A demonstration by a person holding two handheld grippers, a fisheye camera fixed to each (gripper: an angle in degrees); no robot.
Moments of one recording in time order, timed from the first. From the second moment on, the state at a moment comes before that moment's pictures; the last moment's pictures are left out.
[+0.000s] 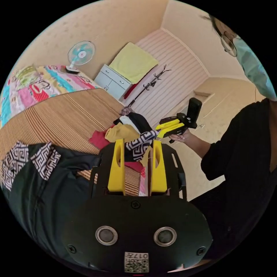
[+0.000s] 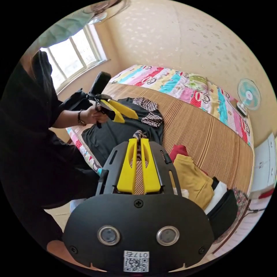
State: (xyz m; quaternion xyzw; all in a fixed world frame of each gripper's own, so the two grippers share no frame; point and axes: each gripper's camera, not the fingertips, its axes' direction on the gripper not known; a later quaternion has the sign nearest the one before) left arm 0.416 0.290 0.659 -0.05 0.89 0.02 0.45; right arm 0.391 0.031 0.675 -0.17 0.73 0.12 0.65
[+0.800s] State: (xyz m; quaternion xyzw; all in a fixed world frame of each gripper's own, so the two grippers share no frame) left arm 0.497 0.330 0.590 -0.02 0.92 0.04 0.39; right arm 0.325 0.225 0.524 0.23 0.53 0.07 0.82
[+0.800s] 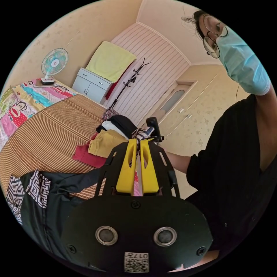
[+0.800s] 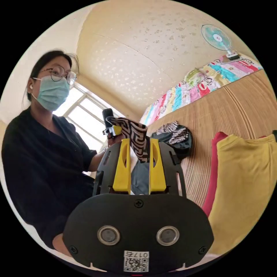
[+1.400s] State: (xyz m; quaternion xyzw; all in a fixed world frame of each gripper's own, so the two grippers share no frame) left arm 0.520 0.199 0.644 -0.22 0.85 -0.02 0.48; right arm 0.375 0.036 0.473 -0.17 0.50 -0.01 0.85
